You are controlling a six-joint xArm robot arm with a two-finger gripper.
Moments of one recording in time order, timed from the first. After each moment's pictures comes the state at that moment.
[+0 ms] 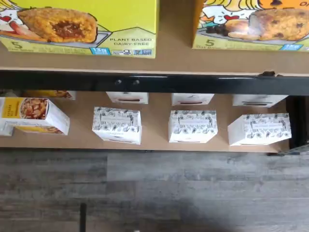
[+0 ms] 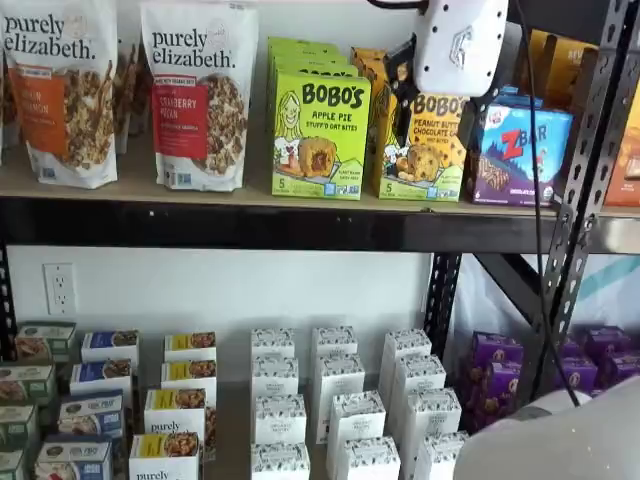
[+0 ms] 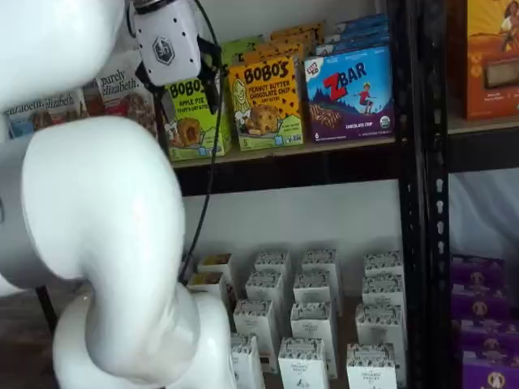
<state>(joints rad) 0.32 -0.76 -1.12 -0.07 1.68 0.31</state>
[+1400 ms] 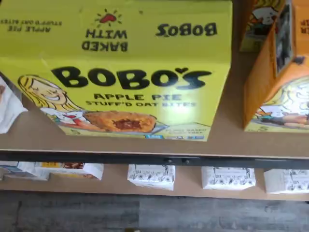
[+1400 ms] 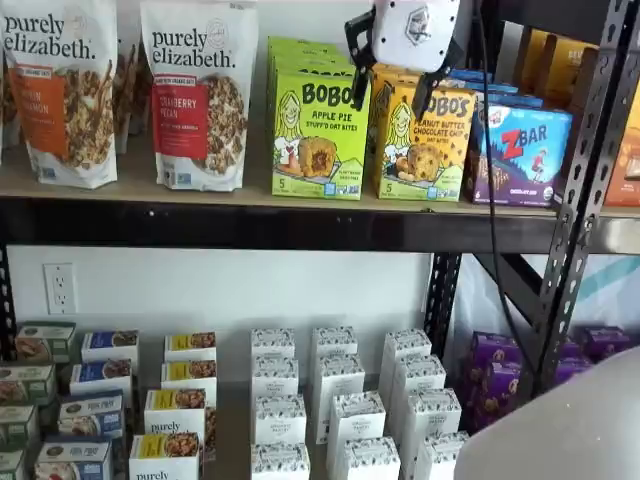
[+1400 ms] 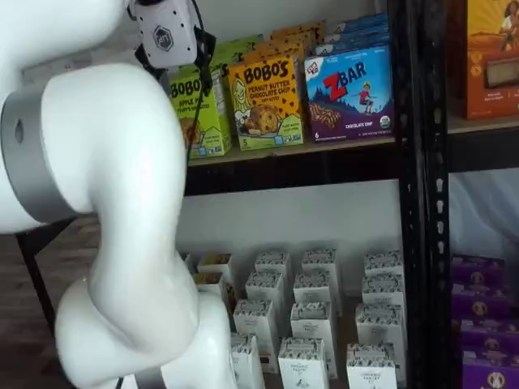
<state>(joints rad) 0.33 -0.61 -1.20 -0.02 1.49 0.33</state>
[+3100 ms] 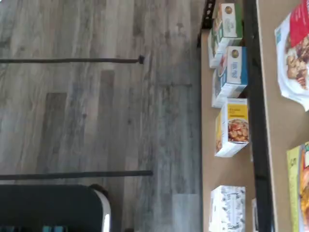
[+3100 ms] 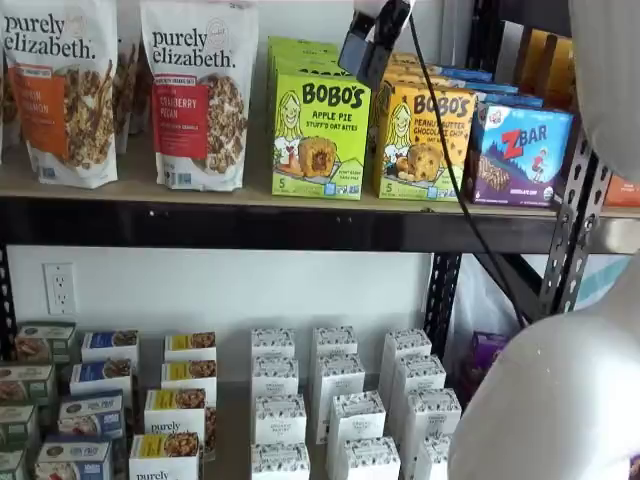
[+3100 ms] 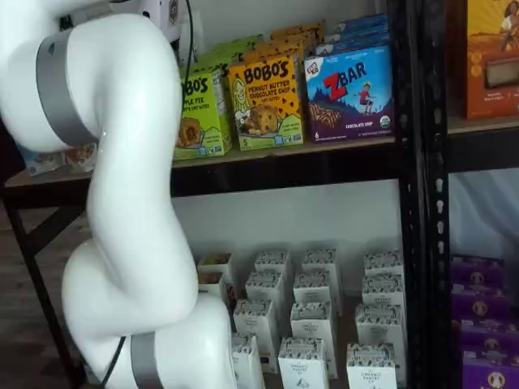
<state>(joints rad) 0.19 -0.30 -1.58 0.36 1.84 -1.28</state>
